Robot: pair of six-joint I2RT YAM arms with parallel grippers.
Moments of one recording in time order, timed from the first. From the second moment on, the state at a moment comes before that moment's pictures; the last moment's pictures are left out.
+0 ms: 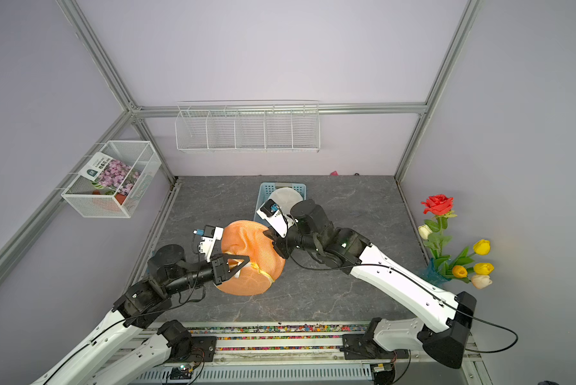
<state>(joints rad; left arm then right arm) -0.70 0.65 0.67 -0.28 0.47 -0.82 0.90 1.28 1.29 -0.51 -0.13 -0.04</state>
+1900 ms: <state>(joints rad) -0.70 0.67 0.51 -0.21 0.31 -1.06 0.99 1.41 1.13 -0.56 -0.24 0.26</state>
